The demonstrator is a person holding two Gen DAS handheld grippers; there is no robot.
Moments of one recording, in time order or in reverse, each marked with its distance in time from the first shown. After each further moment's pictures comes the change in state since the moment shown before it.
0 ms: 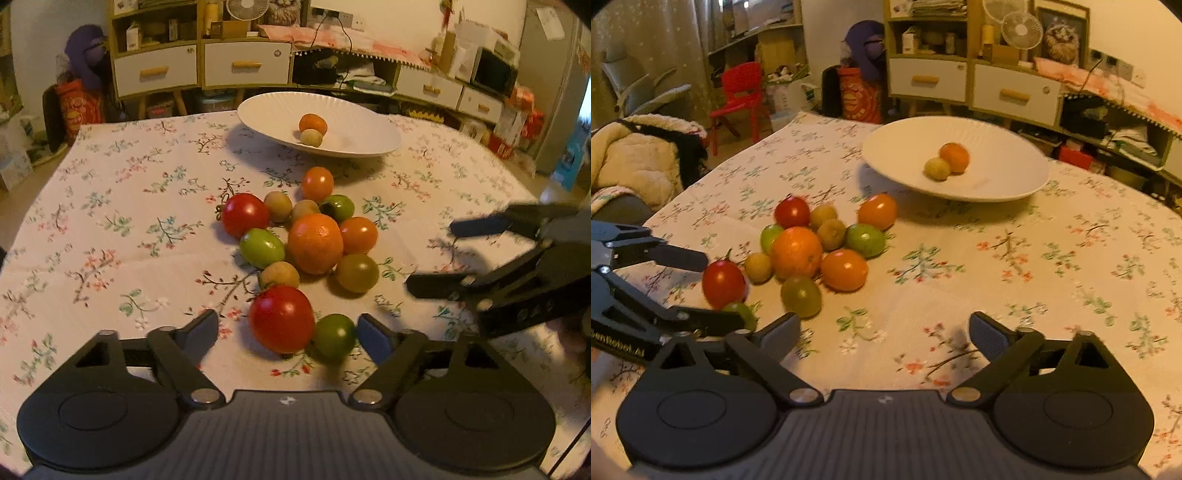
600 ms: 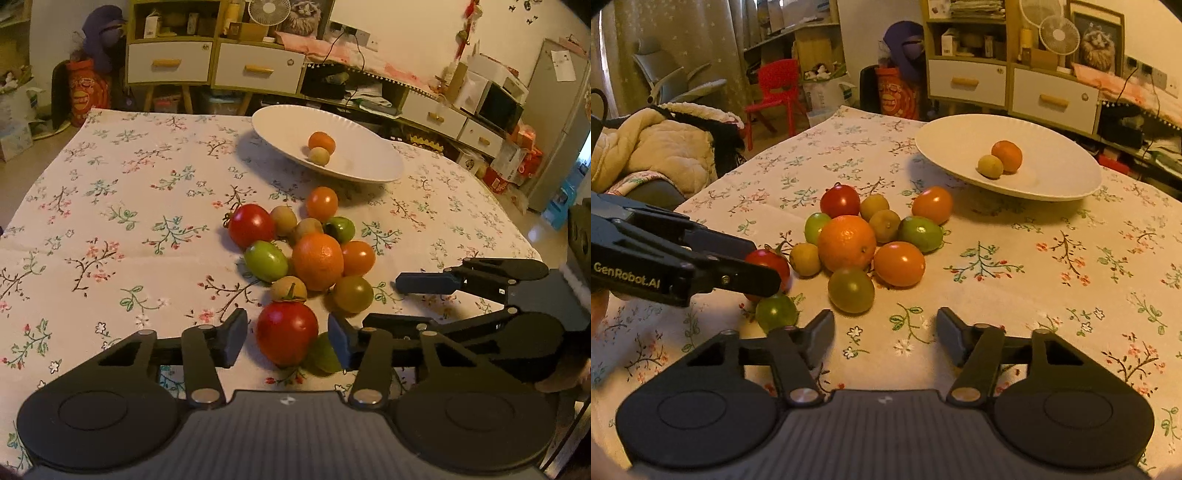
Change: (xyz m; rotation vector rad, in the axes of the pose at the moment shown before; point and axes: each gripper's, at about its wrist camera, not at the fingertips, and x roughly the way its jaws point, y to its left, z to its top) left arm -0.009 0.013 0.006 -0.102 -0.021 -0.050; right arm 0.008 0.019 -0.004 -0.051 -0.018 0.095
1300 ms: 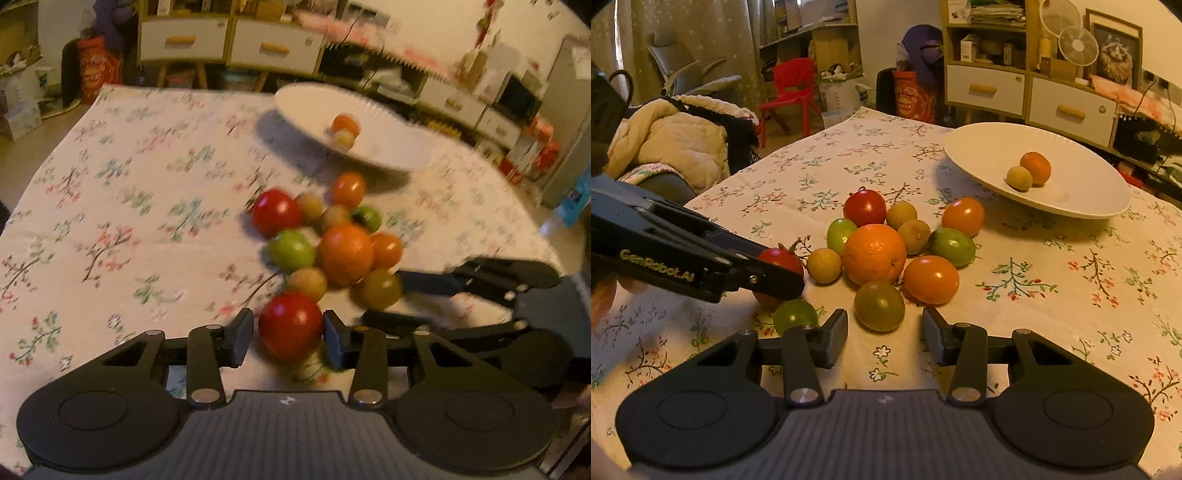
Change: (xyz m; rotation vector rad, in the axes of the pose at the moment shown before) left arm 0.013 0.012 0.007 -0.029 0.100 0.053; right arm 0.013 0.016 0.007 -0.043 -0.012 0.020
